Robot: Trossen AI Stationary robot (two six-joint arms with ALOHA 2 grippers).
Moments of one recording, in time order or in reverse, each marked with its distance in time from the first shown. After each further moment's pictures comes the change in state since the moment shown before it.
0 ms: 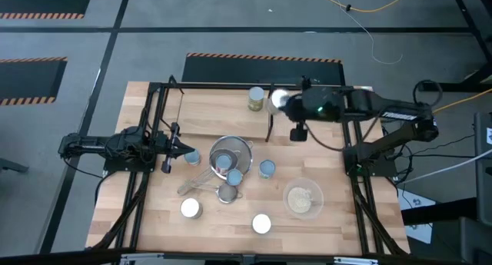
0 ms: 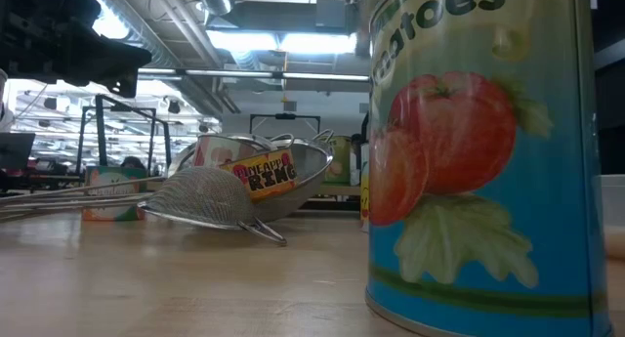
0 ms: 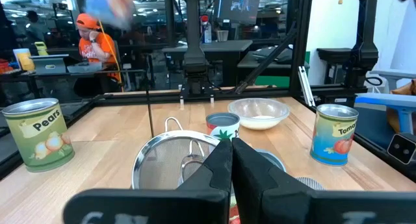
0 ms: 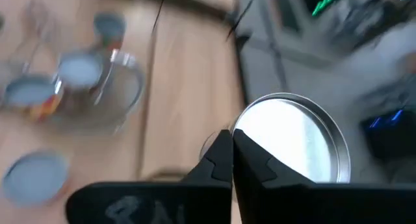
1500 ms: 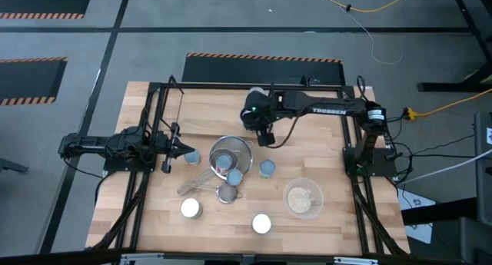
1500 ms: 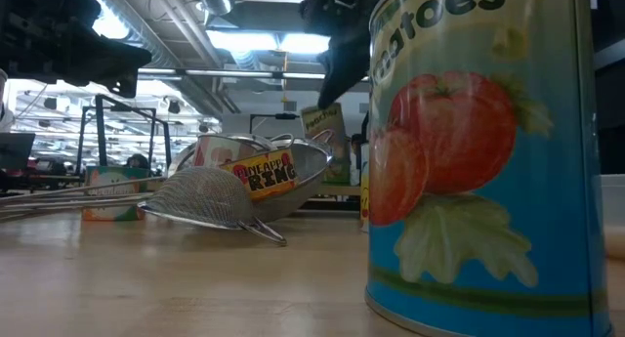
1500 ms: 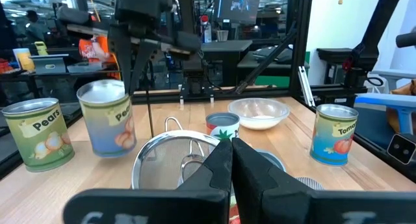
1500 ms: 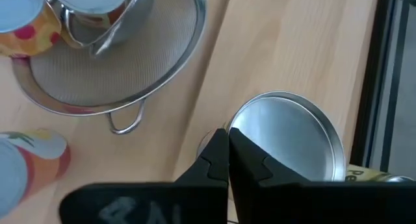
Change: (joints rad) left arm 0.000 0.000 0.000 0.000 0.000 -0.001; right arm -0.151 0.516 0.083 0.022 -0.340 -0.165
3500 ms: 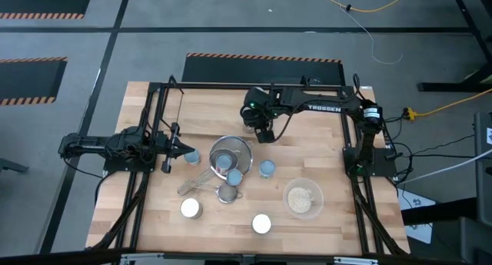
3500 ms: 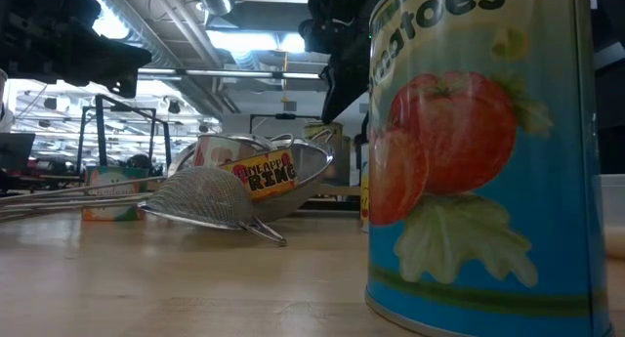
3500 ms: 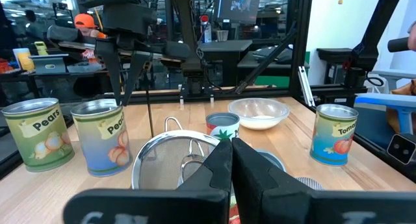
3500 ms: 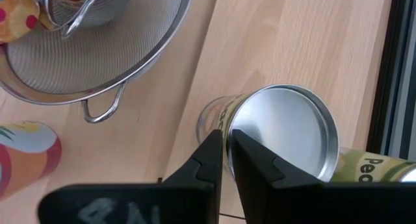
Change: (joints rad) left arm 0.000 0.000 0.000 0.000 0.000 0.000; right arm -0.053 0.035 -0.001 -0.016 -0.036 0.004
